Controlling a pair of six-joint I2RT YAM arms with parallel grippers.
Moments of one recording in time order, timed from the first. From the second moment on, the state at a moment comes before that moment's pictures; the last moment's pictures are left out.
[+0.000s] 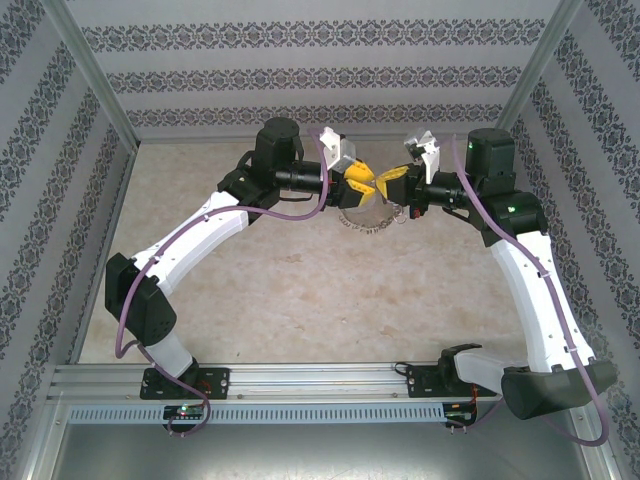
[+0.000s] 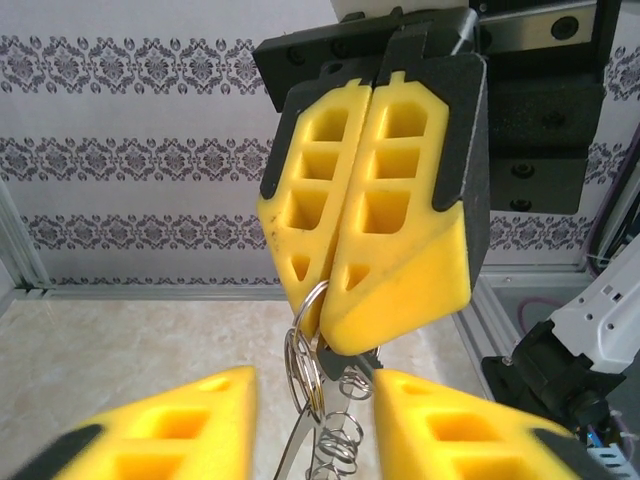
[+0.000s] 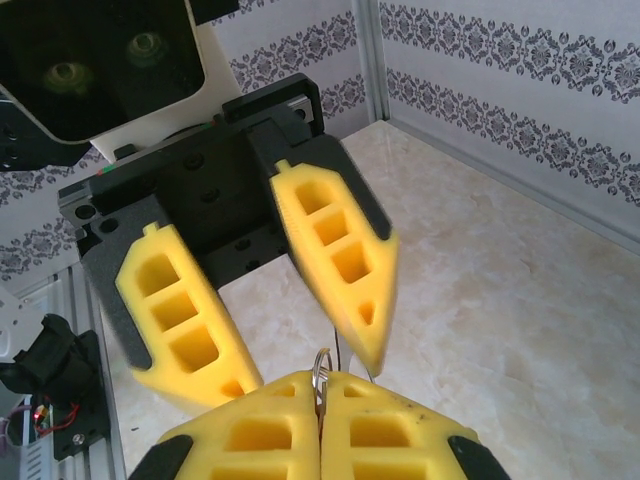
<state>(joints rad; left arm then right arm) -0.61 1.68 1.62 -0.14 0.92 0.17 0.17 1.19 1.43 -0.73 -0.88 -0.16</state>
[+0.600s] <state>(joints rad) -0.61 1.69 1.62 -0.12 0.91 0.17 0.17 1.17 1.43 -0.73 -0.87 -0.16</state>
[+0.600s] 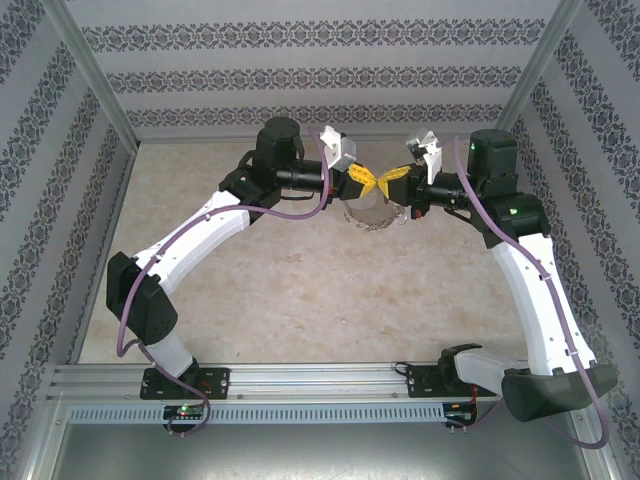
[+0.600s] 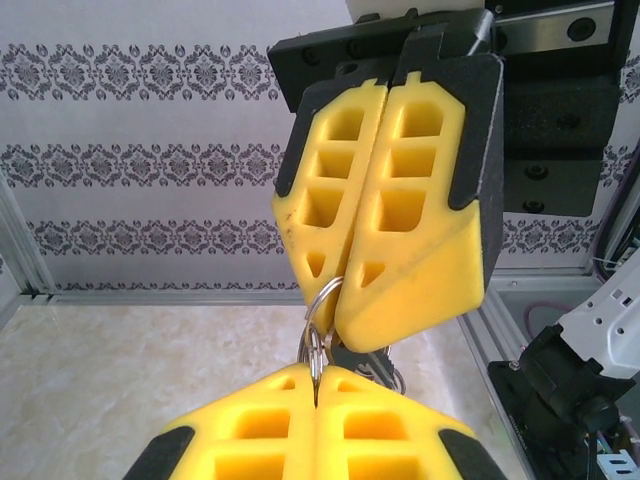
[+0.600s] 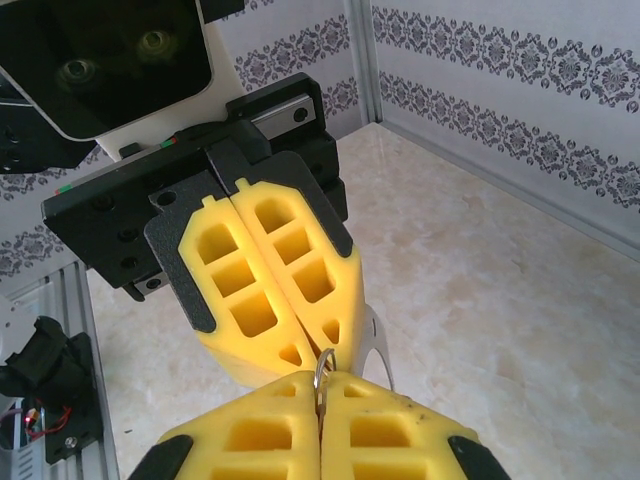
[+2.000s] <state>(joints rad) -0.75 1.53 1.49 -0.05 0.42 0.60 0.26 0.86 0.99 -0.05 -0.50 0.61</state>
